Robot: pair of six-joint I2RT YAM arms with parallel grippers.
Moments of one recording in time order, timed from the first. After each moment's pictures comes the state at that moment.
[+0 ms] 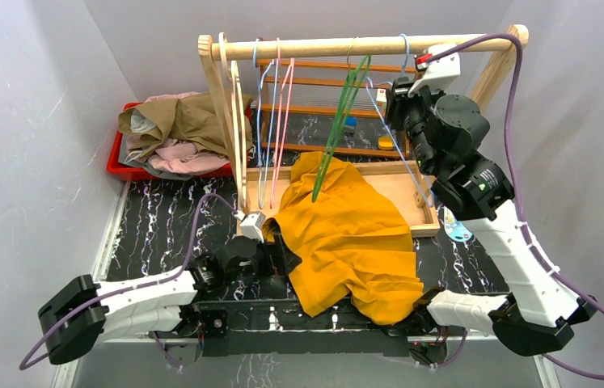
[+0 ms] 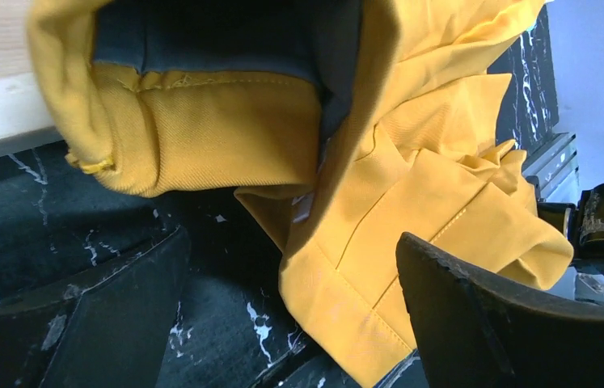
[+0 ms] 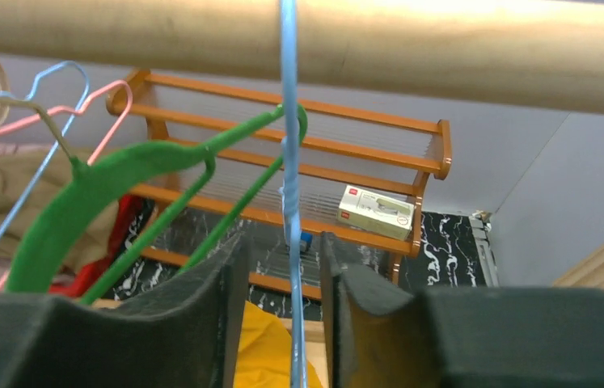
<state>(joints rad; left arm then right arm) -1.02 0.92 0.29 0.11 -0.16 -0.86 0.69 1.17 1.66 -0.42 0.53 -0.06</state>
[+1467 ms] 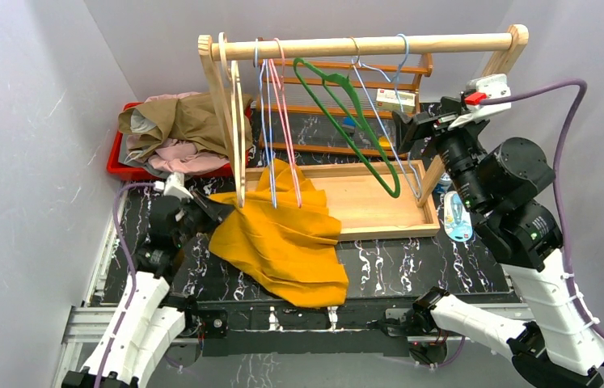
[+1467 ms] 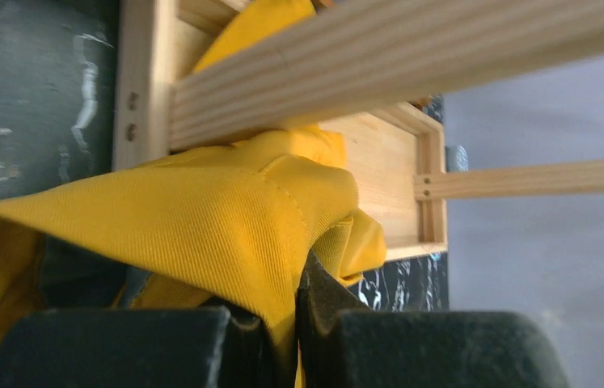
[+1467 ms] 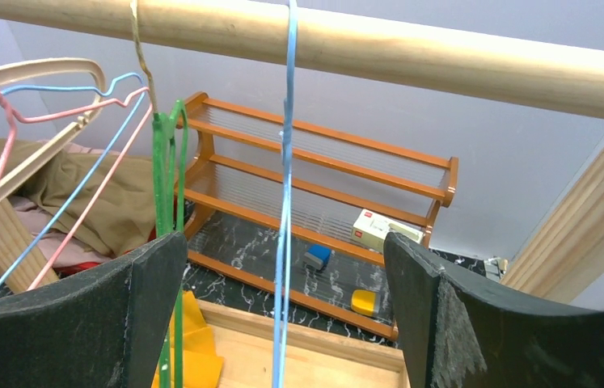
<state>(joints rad) -0.18 0.62 0.44 -0.19 0.28 -0.85 0.69 0.91 1.52 -0.43 0.37 -0.11</state>
